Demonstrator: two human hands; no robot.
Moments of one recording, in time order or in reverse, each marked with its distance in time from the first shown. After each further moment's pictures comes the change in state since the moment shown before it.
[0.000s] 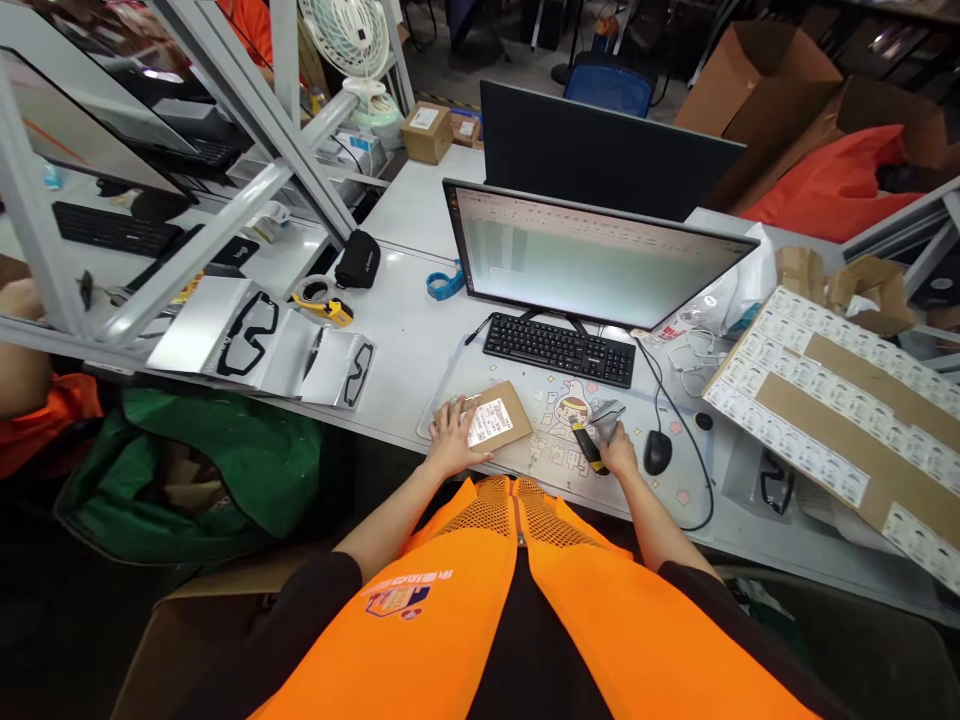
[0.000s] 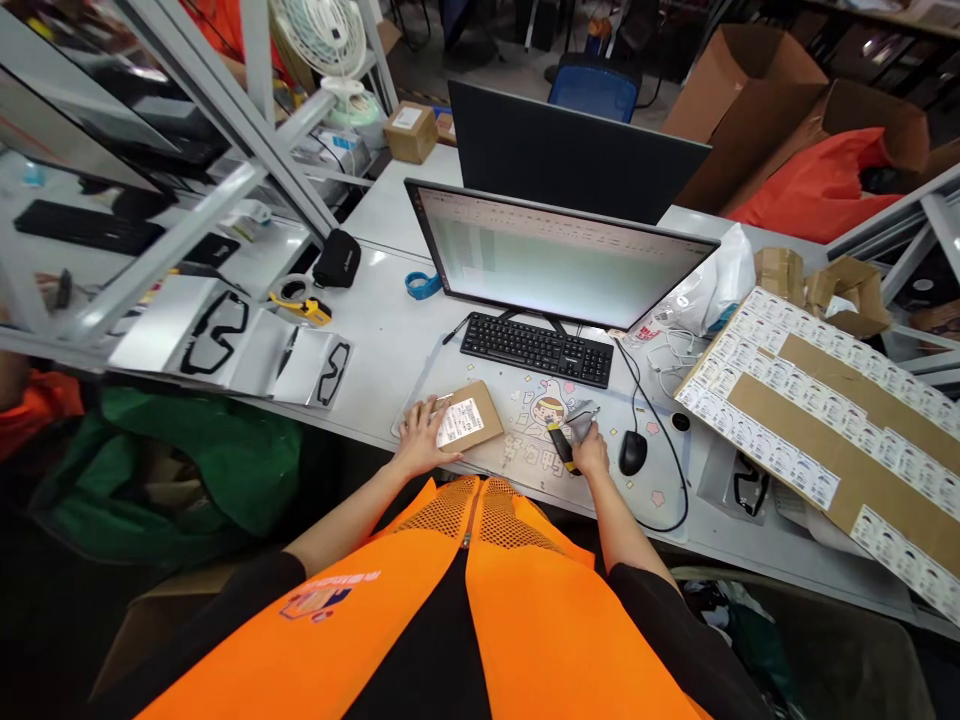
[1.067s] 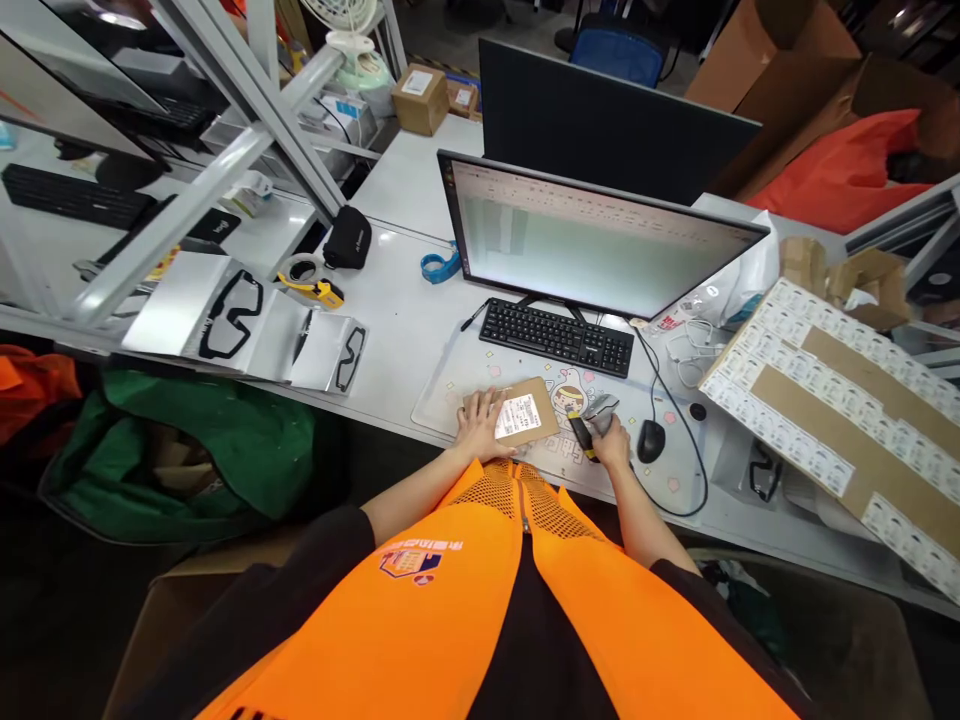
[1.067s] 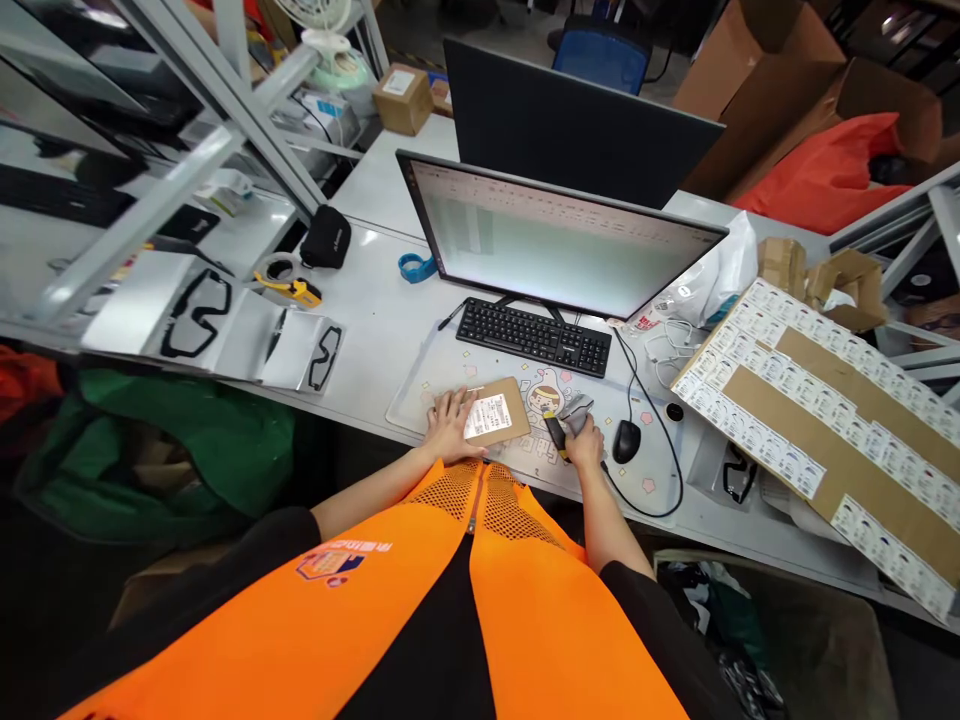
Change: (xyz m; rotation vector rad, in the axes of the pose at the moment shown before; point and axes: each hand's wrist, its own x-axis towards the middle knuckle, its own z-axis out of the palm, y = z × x) left_hand 0.017 0.062 0.016 -0.052 -0.131 0.102; right_hand -0.004 -0.006 0.015 -0.097 0.012 0.132
